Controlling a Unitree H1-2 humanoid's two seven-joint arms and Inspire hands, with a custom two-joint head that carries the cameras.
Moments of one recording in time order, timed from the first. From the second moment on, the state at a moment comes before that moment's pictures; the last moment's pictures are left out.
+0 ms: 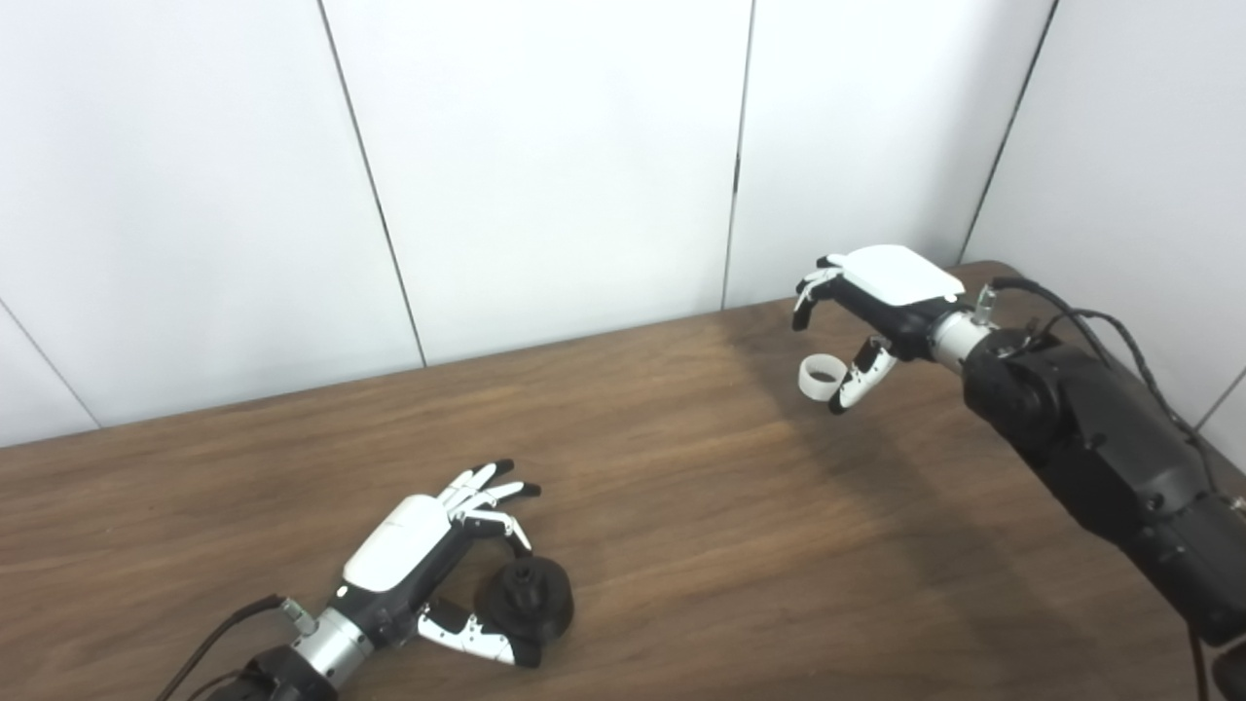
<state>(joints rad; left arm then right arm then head) -0.50 0.43 -0.74 0.46 0.47 -0.48 0.19 -0.50 -0.74 0.23 0.14 -0.73 0.04 0.28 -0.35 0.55</state>
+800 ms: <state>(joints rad) -0.50 0.44 -0.75 0.45 0.44 -0.48 0.18 -0.57 -0.72 0.27 0.27 -0.81 -0.01 0.28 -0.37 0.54</state>
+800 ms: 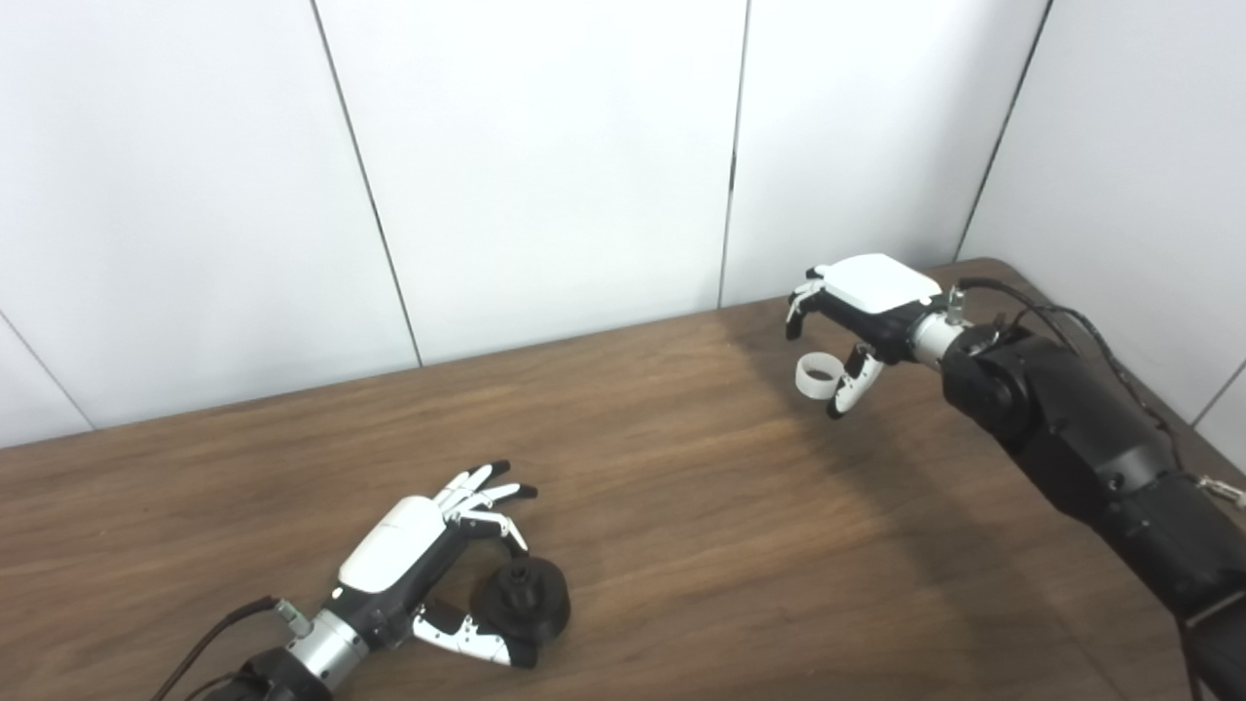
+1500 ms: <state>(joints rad) -0.48 0.45 -0.74 0.41 0.44 -0.48 0.18 -0.64 -0.72 0.28 0.31 -0.82 0.00 0.39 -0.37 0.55</state>
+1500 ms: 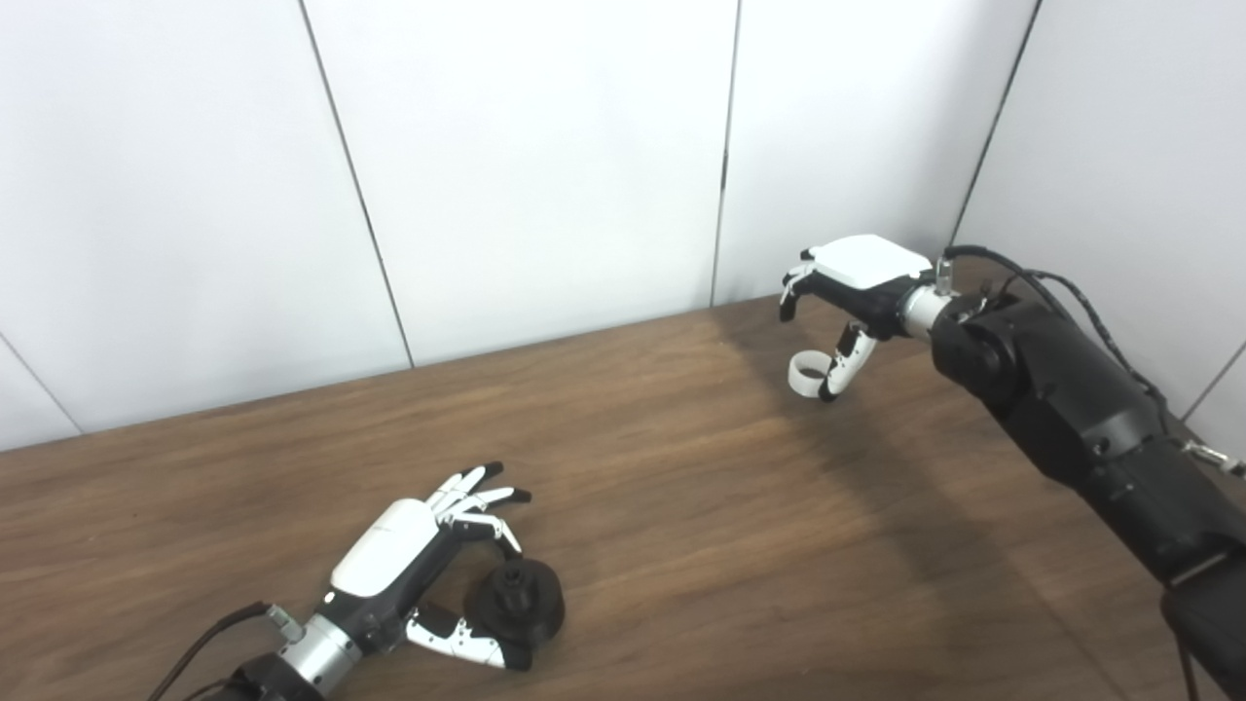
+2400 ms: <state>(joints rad) -0.42 0.45 -0.68 0.35 0.45 -0.47 0.12 -0.67 -0.72 0.32 0.32 -0.84 0.07 0.48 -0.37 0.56</state>
